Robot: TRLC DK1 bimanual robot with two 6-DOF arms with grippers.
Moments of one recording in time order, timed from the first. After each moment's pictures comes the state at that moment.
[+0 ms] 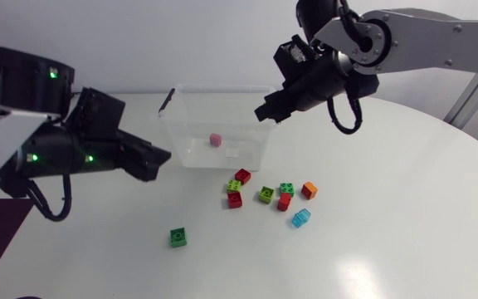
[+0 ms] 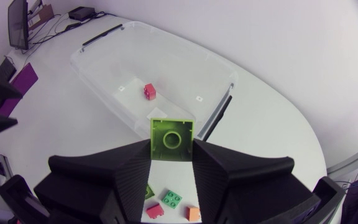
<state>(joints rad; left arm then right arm) -0.36 1.18 0.81 -0.33 0.18 0.15 0.48 1.72 1.46 -0.55 0.02 -0.12</state>
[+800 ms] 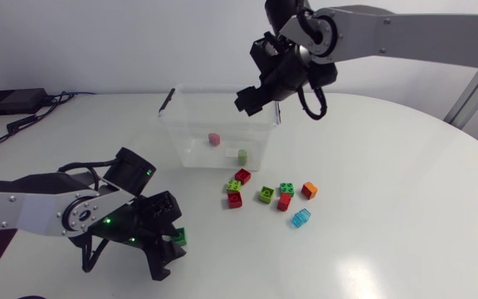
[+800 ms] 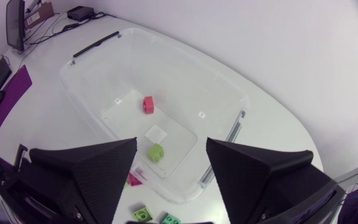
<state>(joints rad) -0.48 1.52 0.62 -0.33 0.28 0.56 0.50 1.89 1.66 -0.57 0.04 -0.14</state>
